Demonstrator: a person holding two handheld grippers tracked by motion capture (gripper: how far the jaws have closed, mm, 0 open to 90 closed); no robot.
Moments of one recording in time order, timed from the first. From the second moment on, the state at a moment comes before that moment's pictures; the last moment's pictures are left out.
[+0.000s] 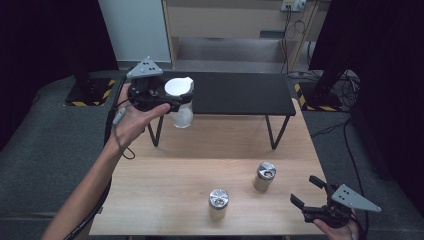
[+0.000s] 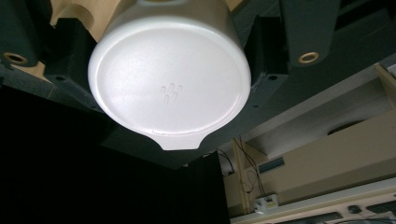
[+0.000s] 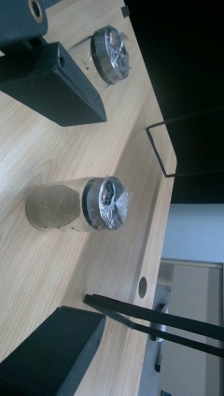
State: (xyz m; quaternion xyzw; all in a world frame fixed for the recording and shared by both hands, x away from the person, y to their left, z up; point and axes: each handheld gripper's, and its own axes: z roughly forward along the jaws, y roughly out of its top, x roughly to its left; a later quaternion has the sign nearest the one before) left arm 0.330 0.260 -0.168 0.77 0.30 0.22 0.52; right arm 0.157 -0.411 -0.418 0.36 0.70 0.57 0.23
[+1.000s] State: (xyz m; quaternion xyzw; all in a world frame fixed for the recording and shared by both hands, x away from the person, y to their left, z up) left arm 0.390 0.244 -0.172 0.73 0.37 0.28 0.49; right arm 0.160 -0.414 -0.422 0.36 0.70 0.58 0.22
